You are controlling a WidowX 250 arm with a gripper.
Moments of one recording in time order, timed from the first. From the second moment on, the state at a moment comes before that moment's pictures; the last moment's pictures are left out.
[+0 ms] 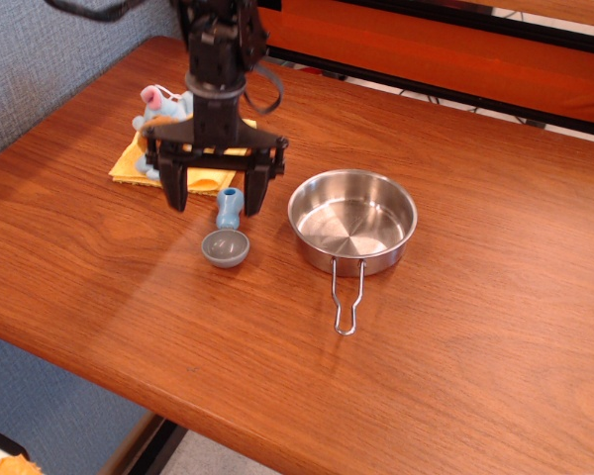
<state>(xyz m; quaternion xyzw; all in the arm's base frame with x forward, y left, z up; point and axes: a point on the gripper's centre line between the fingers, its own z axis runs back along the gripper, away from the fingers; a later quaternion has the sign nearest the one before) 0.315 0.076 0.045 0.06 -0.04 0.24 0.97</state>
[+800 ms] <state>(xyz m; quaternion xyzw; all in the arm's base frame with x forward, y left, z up) 0.282 -0.041 0.102 0.04 -0.08 0.10 0.99</state>
